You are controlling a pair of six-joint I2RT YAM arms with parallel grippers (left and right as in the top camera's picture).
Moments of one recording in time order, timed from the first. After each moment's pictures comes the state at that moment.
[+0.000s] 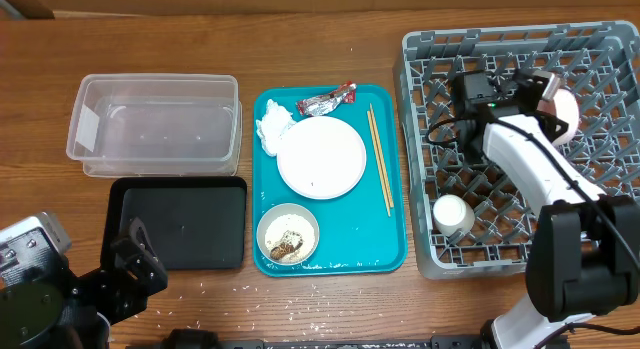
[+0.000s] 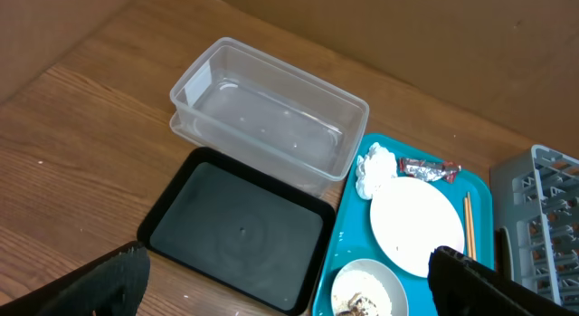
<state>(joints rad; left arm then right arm) -0.11 0.77 1.68 -1.52 -0.28 -0.48 0.15 1.81 1.26 -0.85 1.28 0.59</state>
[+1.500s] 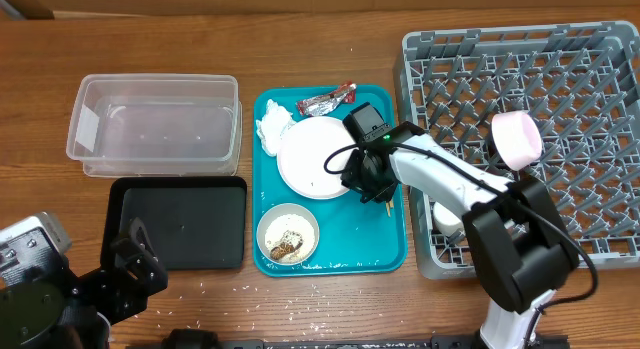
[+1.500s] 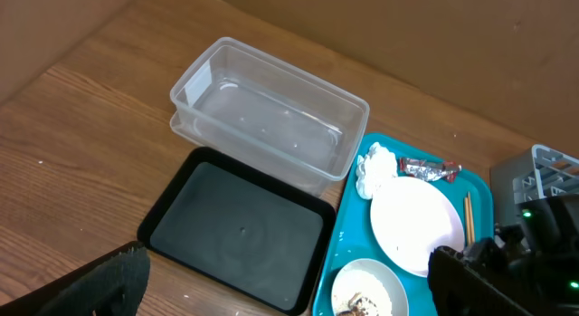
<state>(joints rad) -0.11 0.77 1.68 -1.52 -0.28 -0.48 0.54 1.94 1.27 -0.73 -0.15 0.99</state>
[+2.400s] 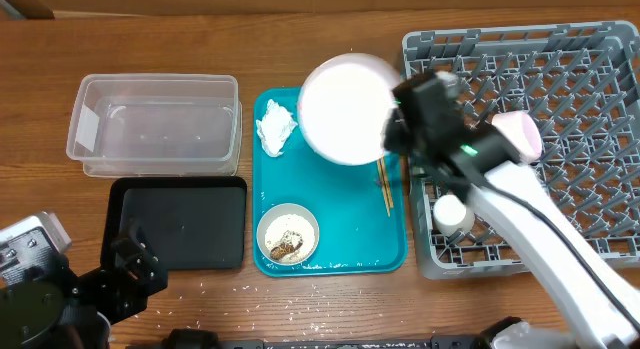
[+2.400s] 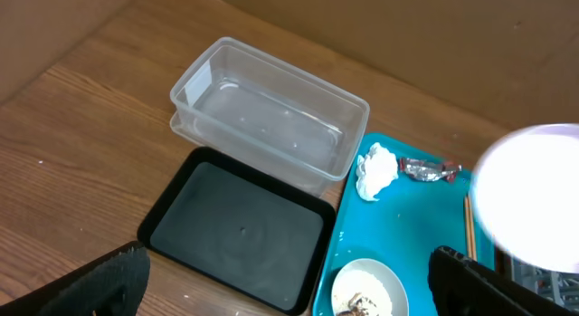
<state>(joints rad) -0.11 0.77 1.68 -1.52 -0.28 -0.48 0.49 1.41 1.33 -0.83 0.34 0.67</state>
